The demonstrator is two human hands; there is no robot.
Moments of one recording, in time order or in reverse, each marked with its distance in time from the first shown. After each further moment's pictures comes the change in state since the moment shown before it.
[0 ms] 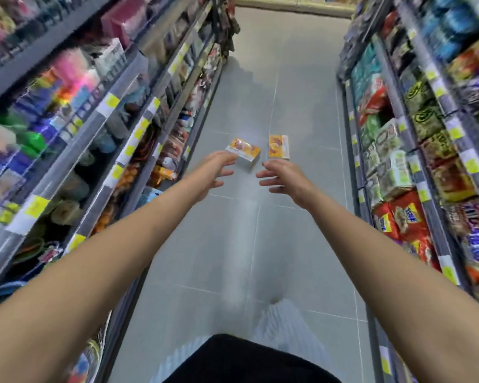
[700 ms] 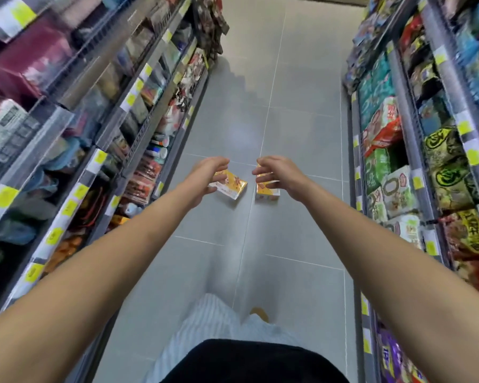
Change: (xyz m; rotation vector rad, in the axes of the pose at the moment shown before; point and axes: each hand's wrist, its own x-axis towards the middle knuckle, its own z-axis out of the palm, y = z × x) left_hand 0.370 0.191 0.067 -0.076 0.059 -0.110; right_hand 0.380 -0.136 -0.194 -0.057 -0.057 0.070
